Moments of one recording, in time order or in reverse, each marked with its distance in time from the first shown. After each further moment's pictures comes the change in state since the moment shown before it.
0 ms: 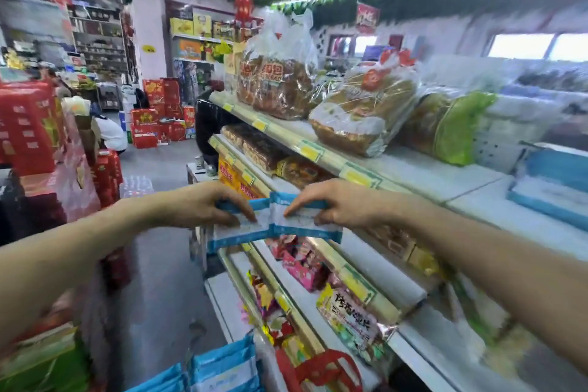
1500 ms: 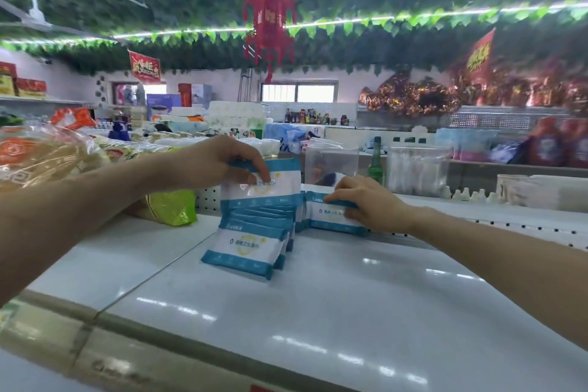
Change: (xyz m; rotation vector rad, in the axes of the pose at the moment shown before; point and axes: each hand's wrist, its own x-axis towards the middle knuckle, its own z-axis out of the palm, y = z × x) left_hand 0.357 0.424 0.038 -0.119 -0.048 0.706; right_hand -0.472 0.255 -0.113 -0.591 0.430 0.753
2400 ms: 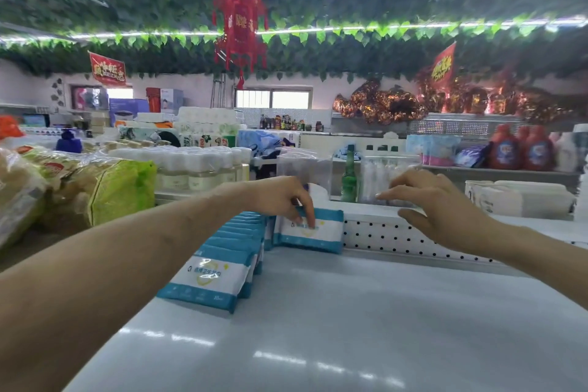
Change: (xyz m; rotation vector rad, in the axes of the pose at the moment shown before) left_hand 0.161 -0.010 0.107 0.204 -0.314 0.198; right_hand -0.112 0.052 -0.065 -0.089 0.215 0.144
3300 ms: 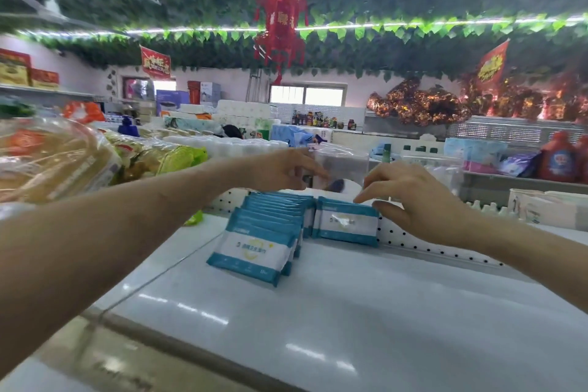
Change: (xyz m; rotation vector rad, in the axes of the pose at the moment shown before) left_hand -0.097 0.012 -0.039 0.116 0.191 -0.076; right_hand 0.056 -0.095 -0.011 0.117 -0.041 -0.186
